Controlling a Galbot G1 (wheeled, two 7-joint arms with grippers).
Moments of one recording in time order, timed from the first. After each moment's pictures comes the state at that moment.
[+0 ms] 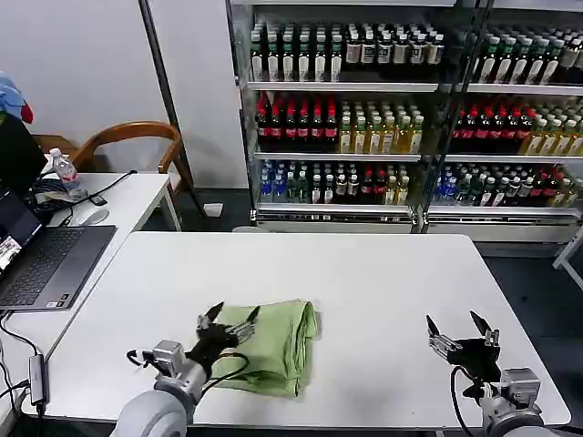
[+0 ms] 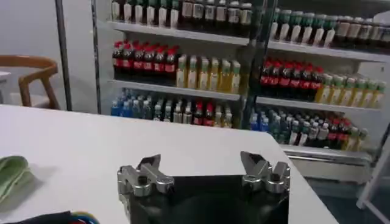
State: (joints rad) left arm 1.31 -1.06 -0.26 -2.07 -0.64 0.39 -0.24; right arm -1.64 1.04 0.69 2.25 0.47 -0.39 0.20
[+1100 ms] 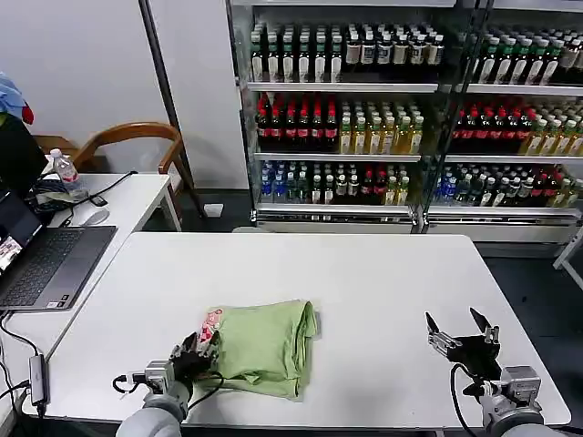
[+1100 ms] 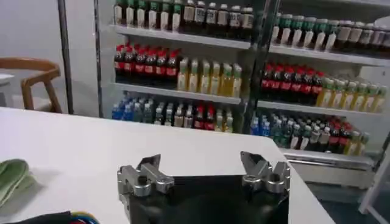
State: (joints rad) left arm 1.37 -1.10 -0.30 -1.95 -0.59 0.44 -0.36; right arm -1.63 1.03 0.69 2.25 0.47 -0.39 0.20
